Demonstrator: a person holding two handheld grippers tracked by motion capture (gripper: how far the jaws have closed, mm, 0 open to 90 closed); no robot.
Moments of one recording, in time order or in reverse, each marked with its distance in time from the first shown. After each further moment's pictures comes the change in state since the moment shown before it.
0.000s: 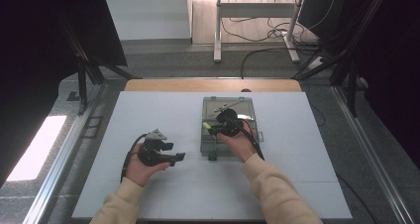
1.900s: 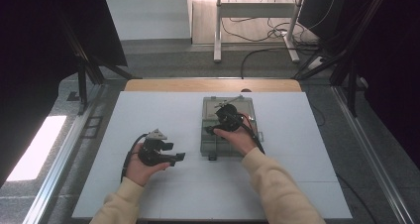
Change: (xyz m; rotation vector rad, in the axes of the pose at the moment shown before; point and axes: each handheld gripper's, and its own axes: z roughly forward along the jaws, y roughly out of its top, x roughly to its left) left arm 0.000 0.000 0.001 -0.001 0.000 -0.003; right arm -0.014 0.009 0.009 -0.002 -0.045 -0.002
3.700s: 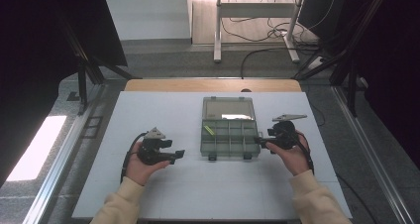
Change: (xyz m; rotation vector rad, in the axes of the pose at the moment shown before) left arm -0.002 0.002 -0.004 -0.057 0.038 0.001; right arm -0.071 -0.104 -0.101 -0.094 -0.113 0.156
